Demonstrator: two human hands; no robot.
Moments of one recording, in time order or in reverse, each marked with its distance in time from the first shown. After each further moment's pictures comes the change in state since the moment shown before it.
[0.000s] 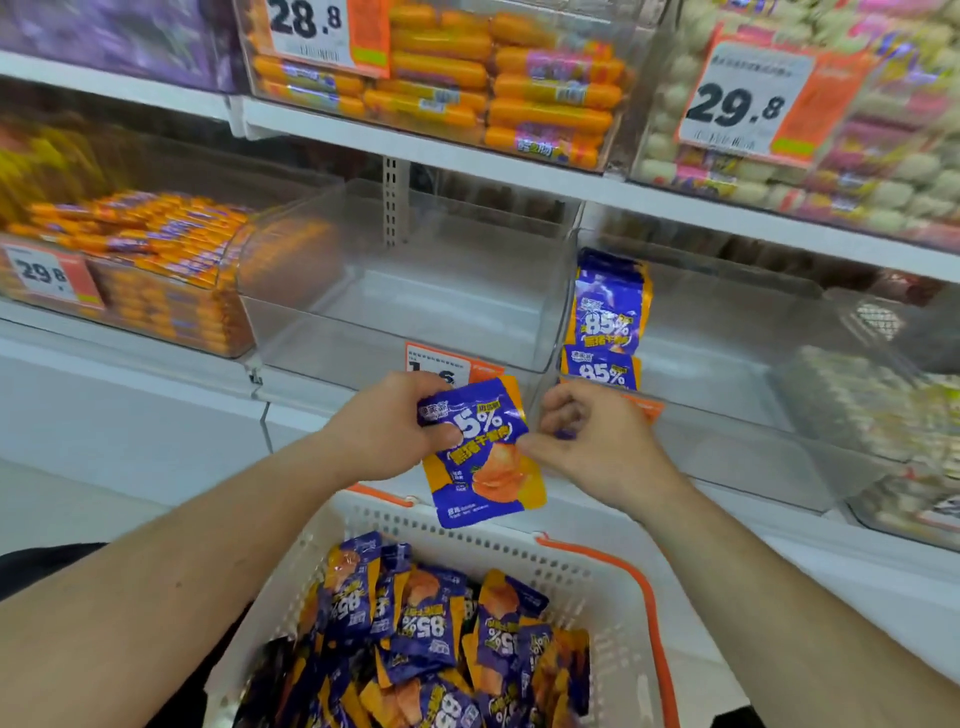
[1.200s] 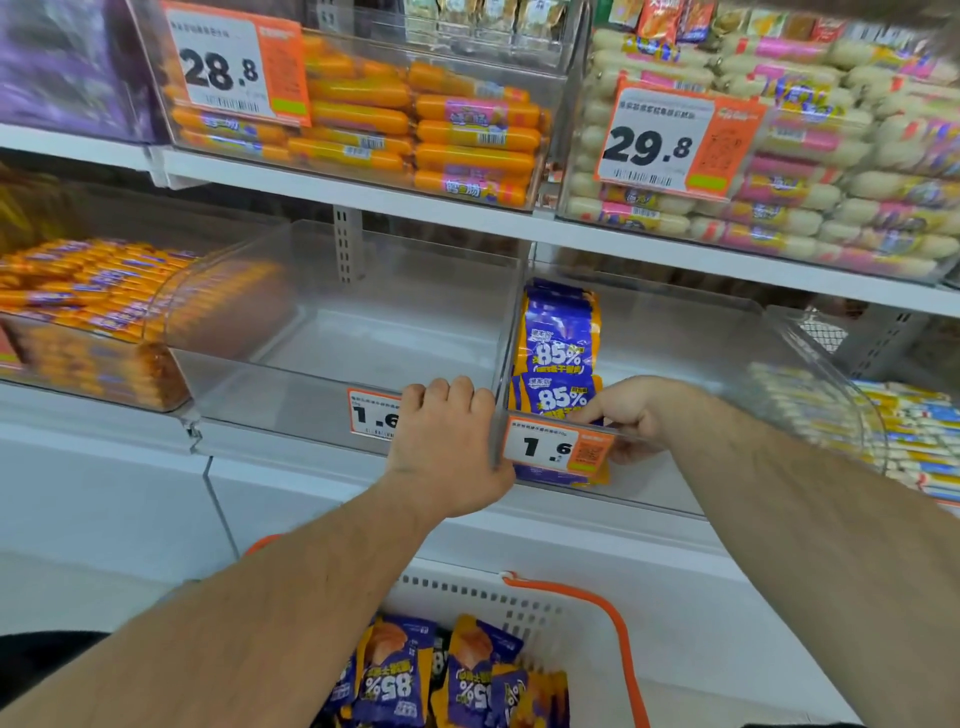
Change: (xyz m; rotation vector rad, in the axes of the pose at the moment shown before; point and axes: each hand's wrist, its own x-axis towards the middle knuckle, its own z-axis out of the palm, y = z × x) left_hand 0.062 0.040 0.076 0.853 0.302 0.202; right_hand 0.109 0.057 -0.083 0.128 -0.255 0.799
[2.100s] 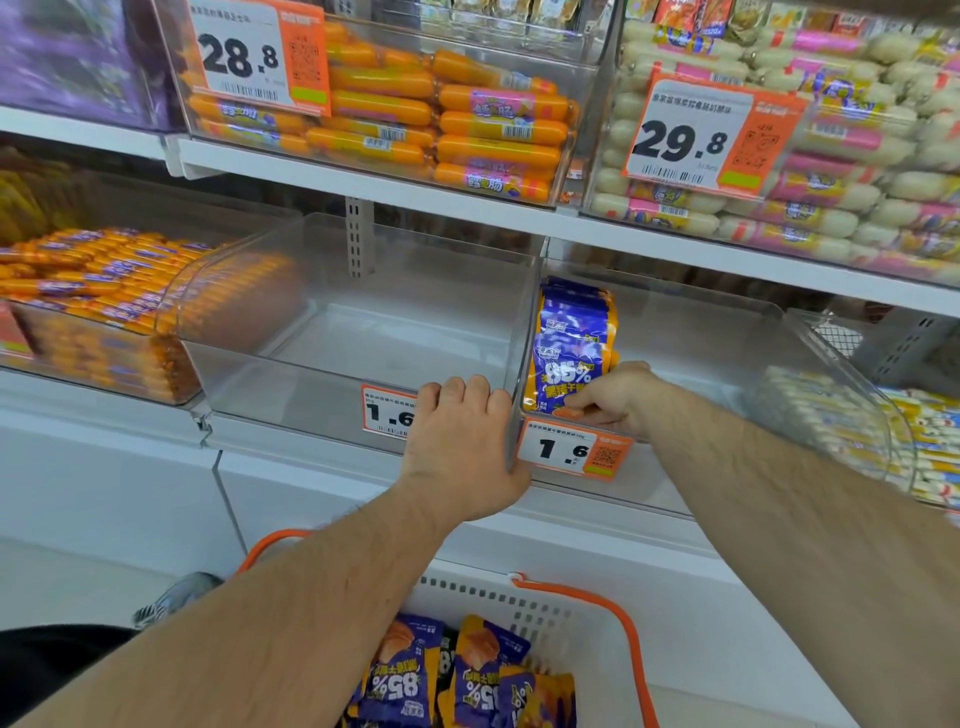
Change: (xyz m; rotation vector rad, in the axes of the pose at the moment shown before) left_hand -0.002 0.001 -0.002 -0.056 -0.007 0.011; right_hand 0.018 -0.020 0.020 0.134 0.207 -0.237
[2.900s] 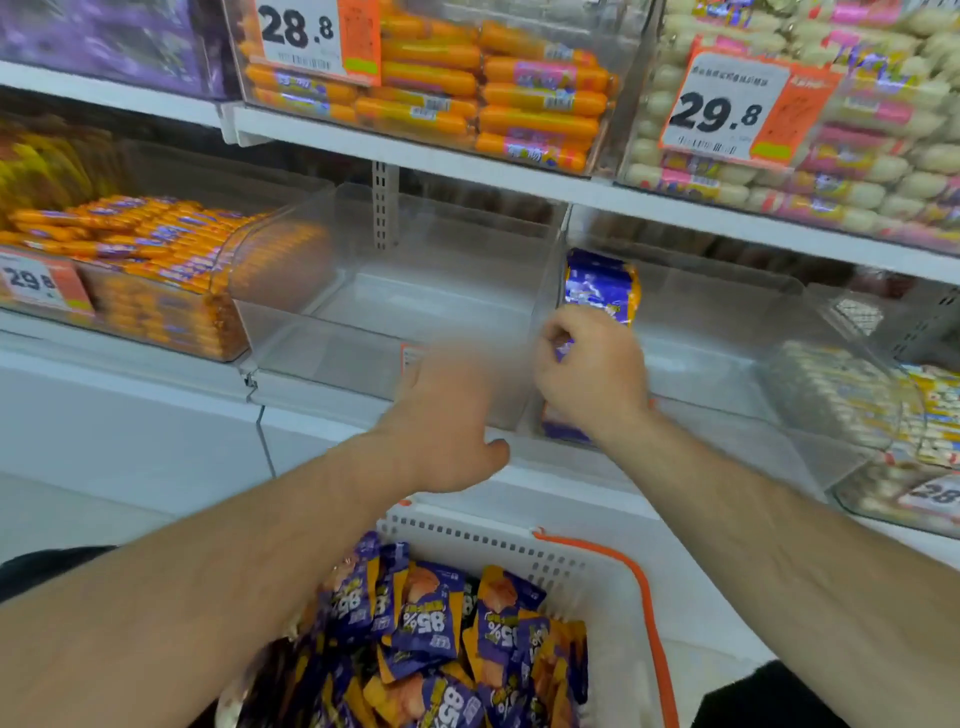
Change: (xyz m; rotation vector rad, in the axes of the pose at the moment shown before) left_hand -0.046 -0.040 -0.047 -0.269 -0.174 0.046; right_hand -0.117 -0.005 0.063 -0.423 0.481 -1.015
